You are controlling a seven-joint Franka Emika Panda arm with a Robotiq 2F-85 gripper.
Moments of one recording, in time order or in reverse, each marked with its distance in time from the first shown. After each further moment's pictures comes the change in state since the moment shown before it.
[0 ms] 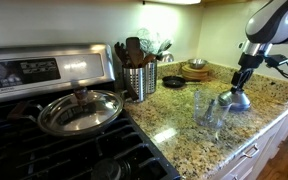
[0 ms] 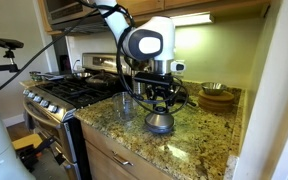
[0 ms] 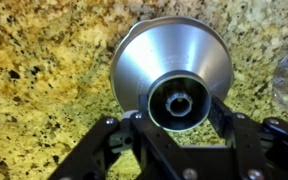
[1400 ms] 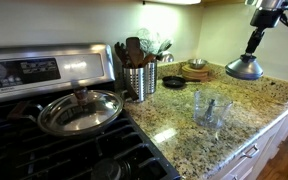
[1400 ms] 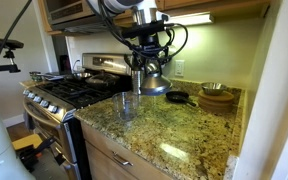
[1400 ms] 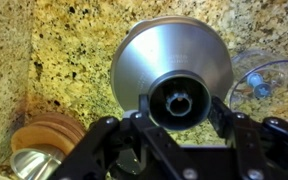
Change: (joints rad) arm 0.075 -0.397 0.012 -0.034 -0.261 -0.245 -0.023
